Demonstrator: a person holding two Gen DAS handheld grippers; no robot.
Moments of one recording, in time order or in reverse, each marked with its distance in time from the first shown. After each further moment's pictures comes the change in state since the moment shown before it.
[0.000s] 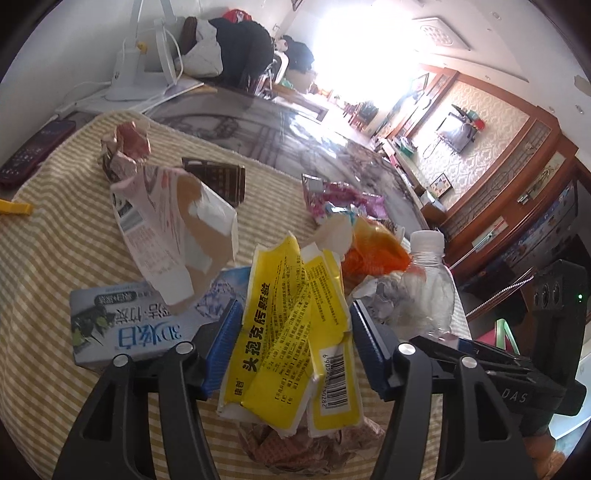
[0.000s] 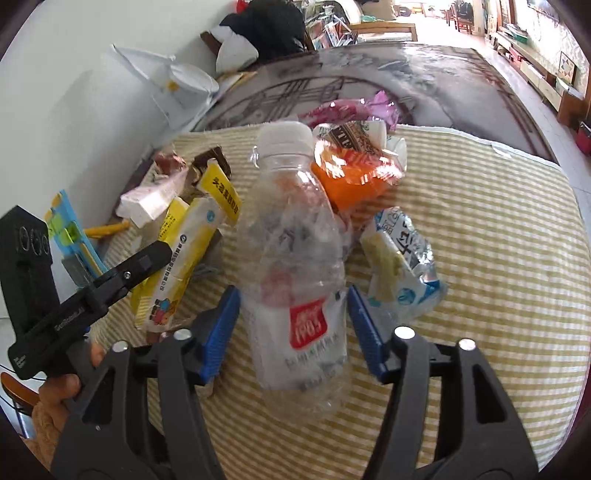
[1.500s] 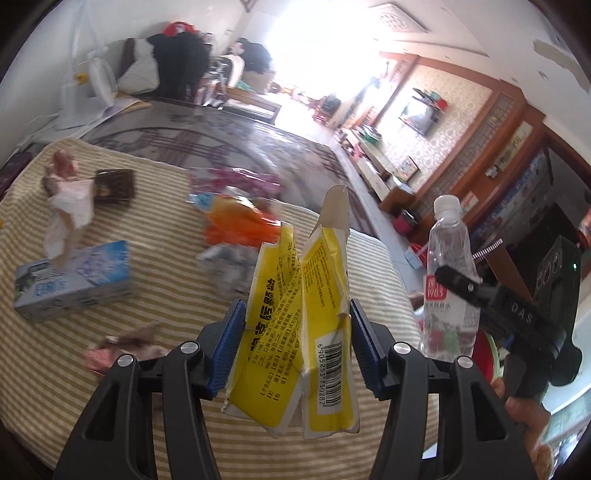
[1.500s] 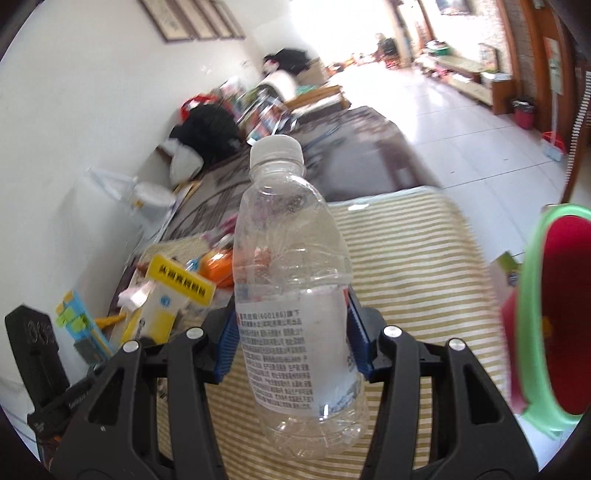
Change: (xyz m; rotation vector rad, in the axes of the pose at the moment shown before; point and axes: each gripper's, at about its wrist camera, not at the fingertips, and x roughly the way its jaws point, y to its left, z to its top) left arm -0.025 -0.135 -0.045 0.124 -0.003 -0.085; right arm -0.154 -0.123 -0.039 0.247 -0.380 -0.079
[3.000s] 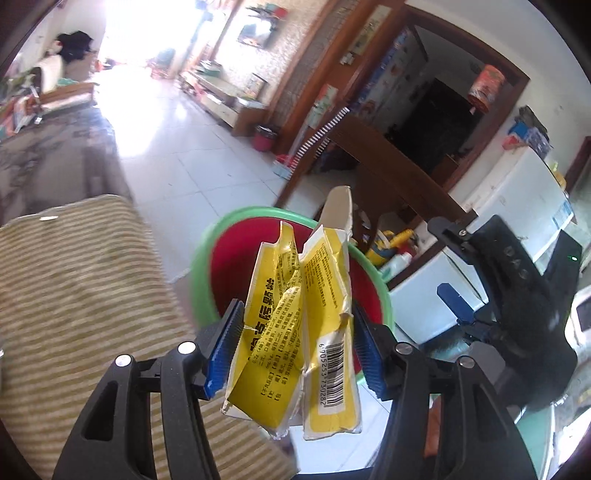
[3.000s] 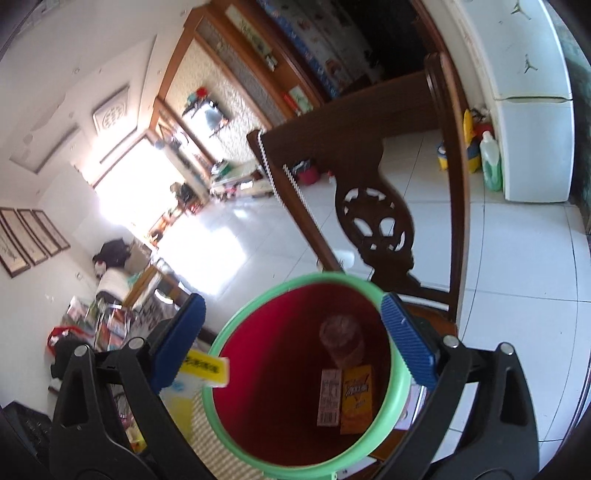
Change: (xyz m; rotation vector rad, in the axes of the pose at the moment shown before) left arm 0.124 -0.283 -0.052 0.422 0.294 -0.425; right arm -0.186 -0.204 -0.048 0.630 -0.596 -0.548
